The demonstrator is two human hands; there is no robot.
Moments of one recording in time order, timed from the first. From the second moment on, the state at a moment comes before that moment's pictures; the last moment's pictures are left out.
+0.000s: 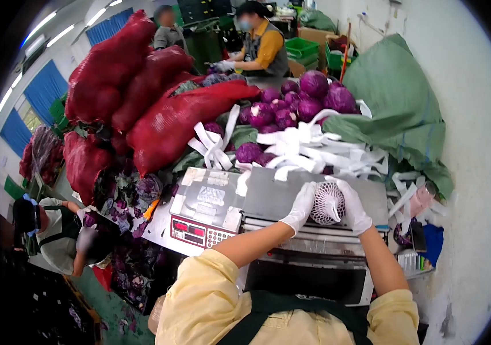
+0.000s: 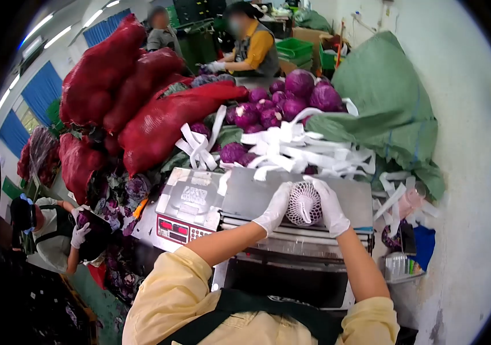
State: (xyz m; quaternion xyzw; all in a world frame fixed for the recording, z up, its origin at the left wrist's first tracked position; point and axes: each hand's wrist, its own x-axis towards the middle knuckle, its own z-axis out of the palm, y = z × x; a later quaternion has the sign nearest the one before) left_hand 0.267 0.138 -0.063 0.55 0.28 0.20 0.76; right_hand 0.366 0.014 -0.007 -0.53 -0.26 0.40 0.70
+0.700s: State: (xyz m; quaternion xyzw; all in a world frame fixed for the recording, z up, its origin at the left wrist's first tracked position) left_hand 0.221 0.109 0.002 0.58 0.19 0.15 0.78; right_hand 0.378 -0.015 -0.015 -0.59 -0.26 0.35 0.68
